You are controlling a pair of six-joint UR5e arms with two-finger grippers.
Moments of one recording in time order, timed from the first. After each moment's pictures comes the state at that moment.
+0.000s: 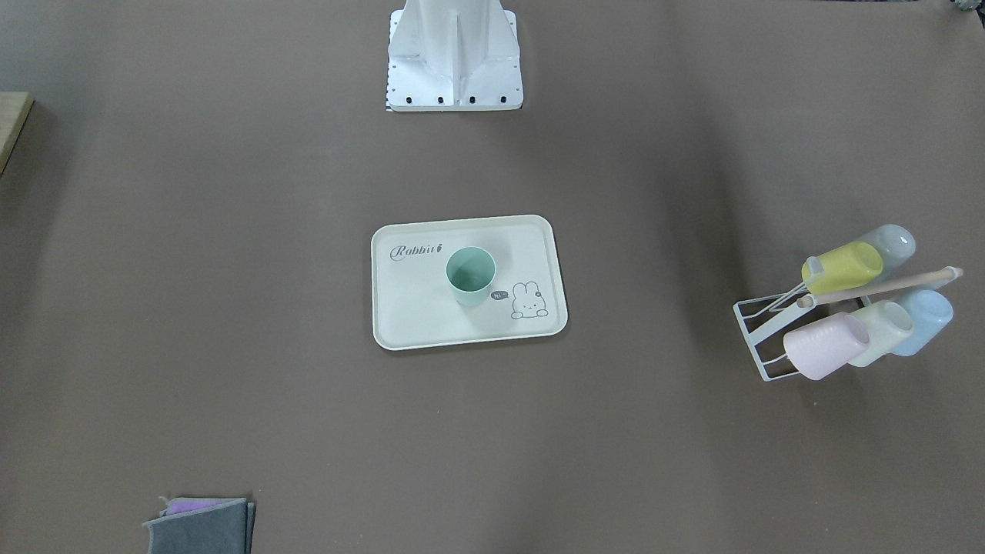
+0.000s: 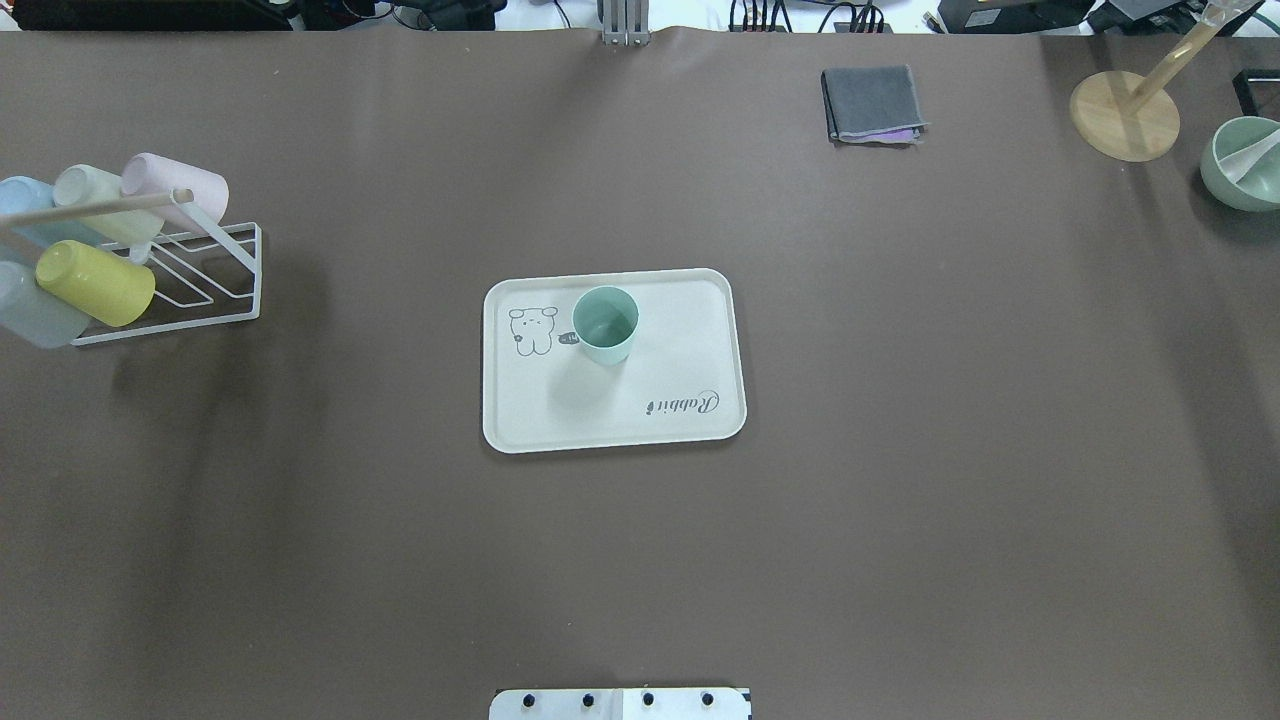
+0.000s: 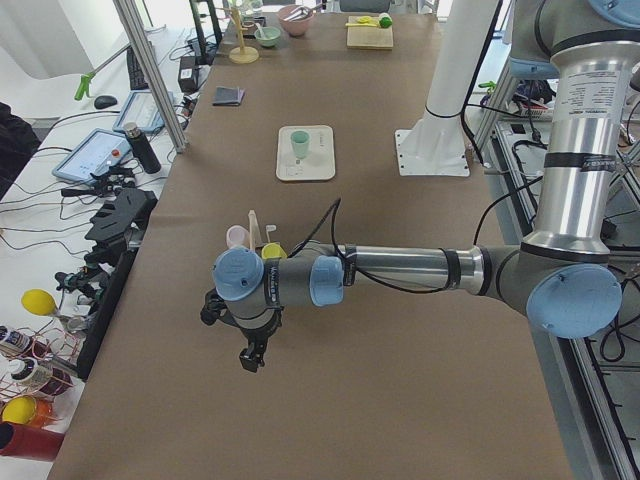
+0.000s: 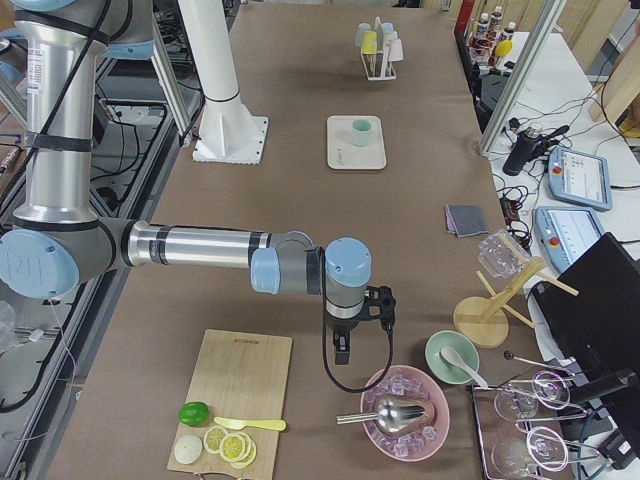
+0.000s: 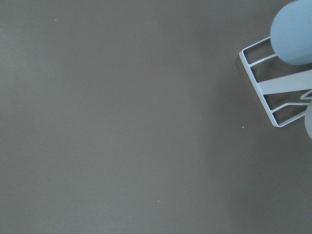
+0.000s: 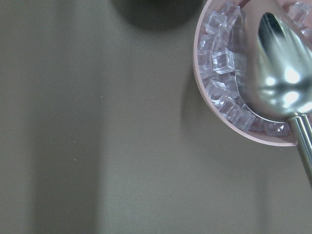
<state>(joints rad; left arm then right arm) -1.62 -1.63 -1.53 -1.48 -2.36 0.38 1.57 -1.69 1.68 -1.55 2.26 -0.06</state>
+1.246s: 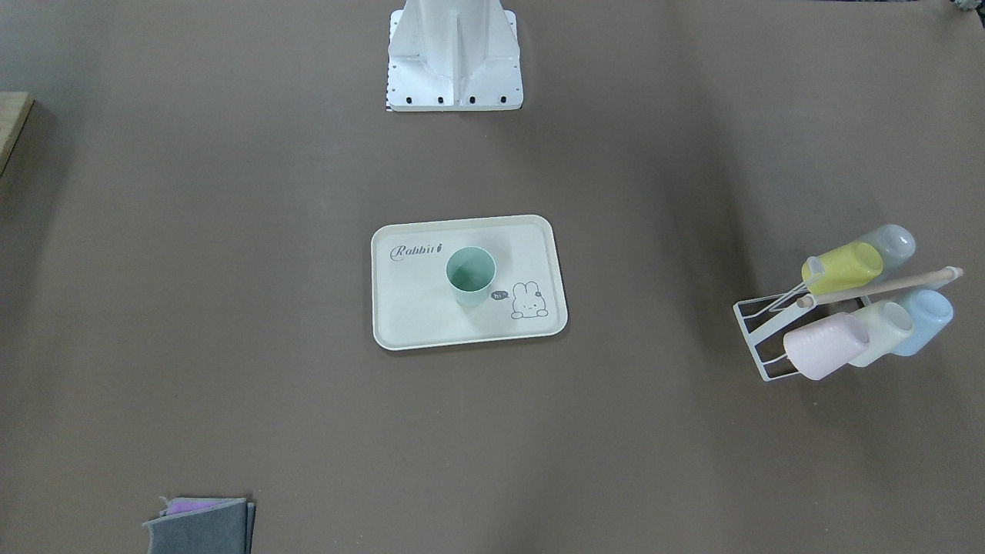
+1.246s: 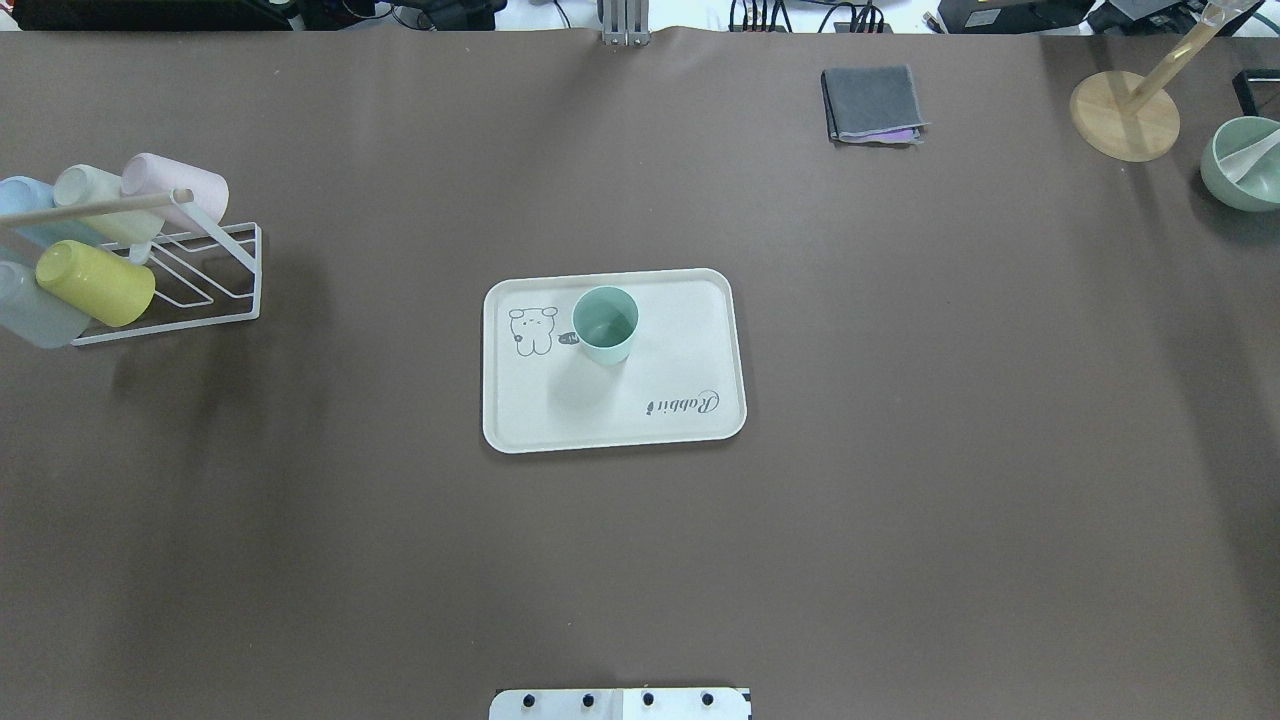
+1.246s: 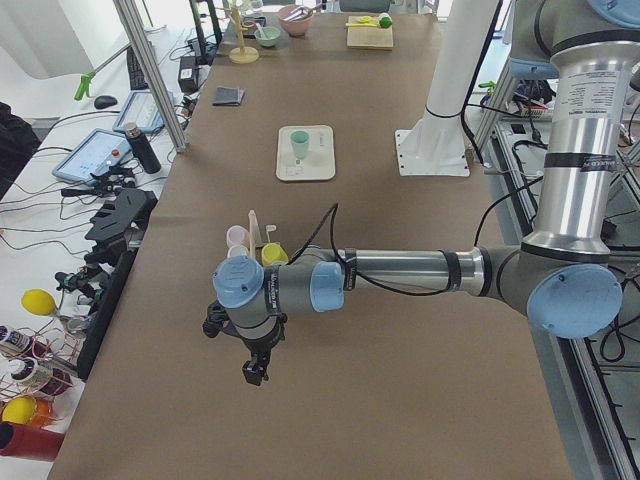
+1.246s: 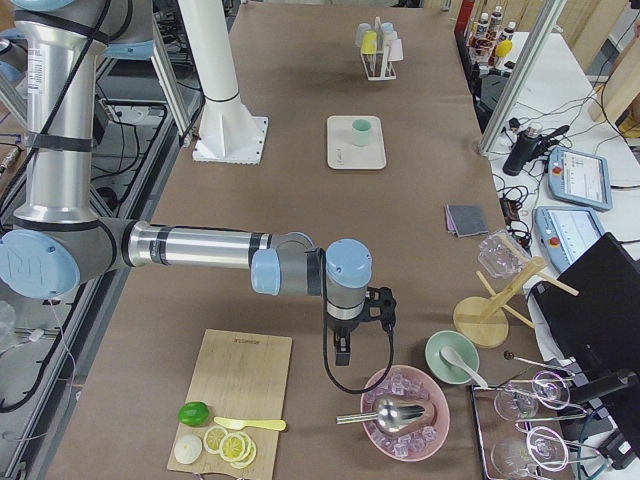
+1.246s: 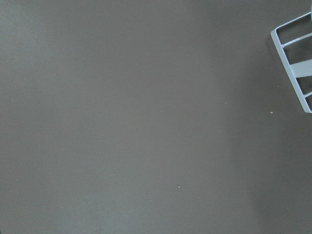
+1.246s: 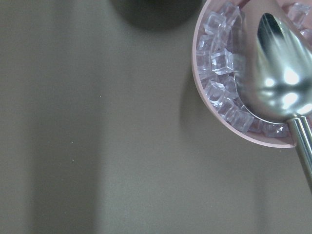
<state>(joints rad) -1.61 -1.62 -1.51 -1.47 -2.29 0.38 1.57 -1.69 1.67 -1.54 2.26 -0.06</state>
